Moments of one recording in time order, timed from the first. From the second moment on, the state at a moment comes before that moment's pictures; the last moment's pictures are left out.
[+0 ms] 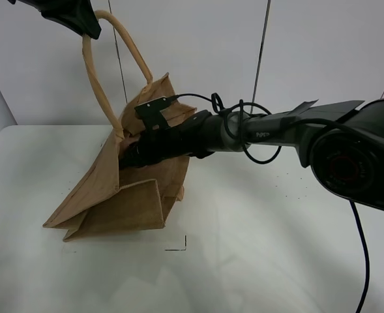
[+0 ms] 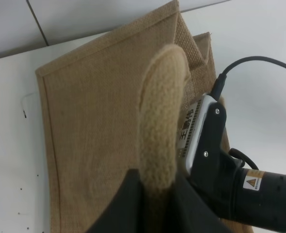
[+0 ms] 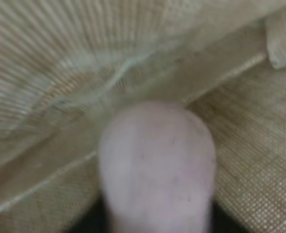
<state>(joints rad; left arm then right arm) -0.31 1.76 -2.07 -0.02 1.17 -0.04 0.68 2.35 -1.69 1.30 0.20 -1.31</state>
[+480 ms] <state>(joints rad) -0.31 1.76 -2.07 -0.02 1.17 -0.04 0.63 2.23 -1.70 0.91 0.47 -0.87</state>
